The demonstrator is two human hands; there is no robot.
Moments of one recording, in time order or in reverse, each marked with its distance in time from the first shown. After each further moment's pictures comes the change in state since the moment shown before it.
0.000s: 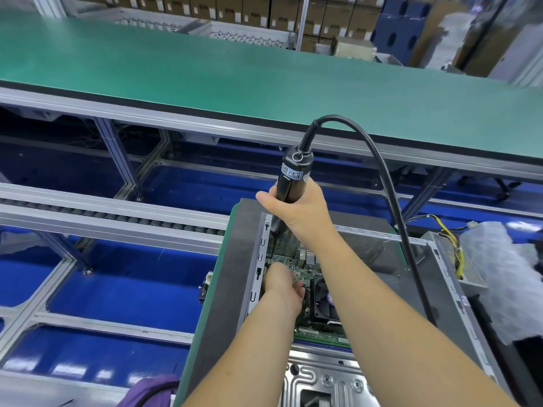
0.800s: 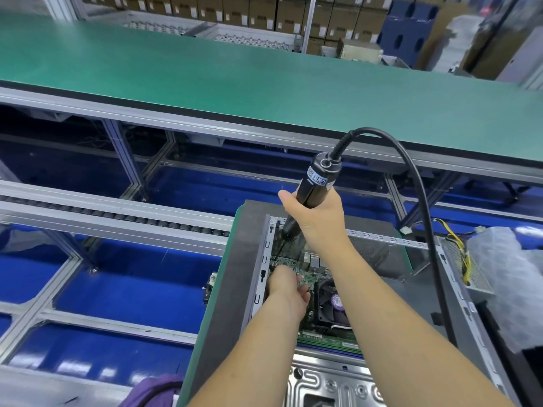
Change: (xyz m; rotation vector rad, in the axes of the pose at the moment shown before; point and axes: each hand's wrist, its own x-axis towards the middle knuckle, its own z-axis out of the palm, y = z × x) left_hand -0.001 -0.001 -0.001 0.018 -0.012 -0.016; right_hand -0.006 0.008 -0.009 -0.011 0.170 0.040
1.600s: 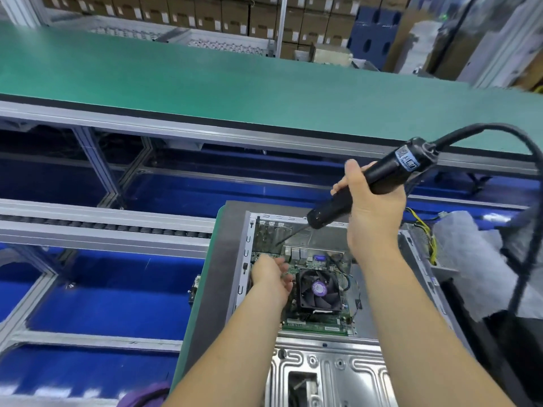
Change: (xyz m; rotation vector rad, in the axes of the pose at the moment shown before) left_hand -0.012 0.003 0.001 0.032 -0.079 0.069; right_hand -0.034 -0.052 -0.071 0.382 0.490 -0.092
